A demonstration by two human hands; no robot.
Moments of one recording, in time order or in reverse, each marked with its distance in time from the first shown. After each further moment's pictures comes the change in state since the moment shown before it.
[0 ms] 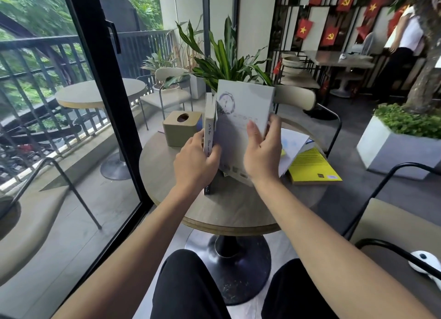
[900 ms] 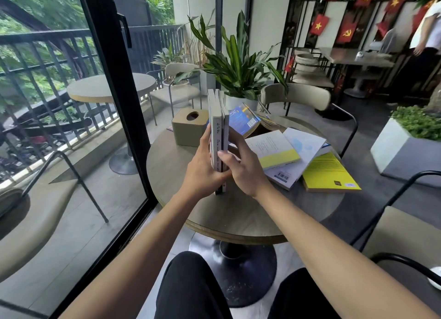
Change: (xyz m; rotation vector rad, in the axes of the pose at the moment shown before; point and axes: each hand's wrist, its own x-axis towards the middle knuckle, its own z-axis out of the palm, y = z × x) left_hand 0.004 -0.041 0.020 -0.251 -0.228 0.058; right_hand -0.010 0.044 0.029 0.118 -0.694 0.102
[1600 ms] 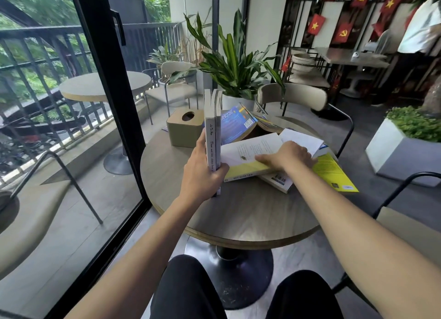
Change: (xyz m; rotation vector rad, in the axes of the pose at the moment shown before) left_hand 0.005 -0.002 0.013 0.080 0.112 -0.054; right_hand 0.040 0.027 -0.095 -1.013 0.268 0.860
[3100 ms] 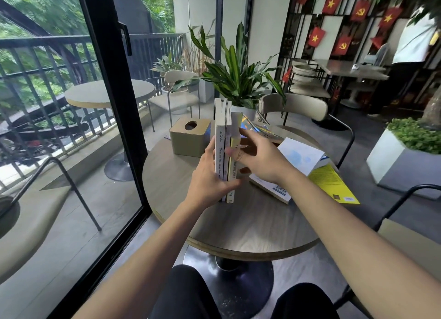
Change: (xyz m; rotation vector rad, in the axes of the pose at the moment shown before) left_hand 0.009 -0.001 0.008 -0.067 -0.096 0.056; right_hand -0.062 -0.035 -0.027 0.741 -0.371 -0.703
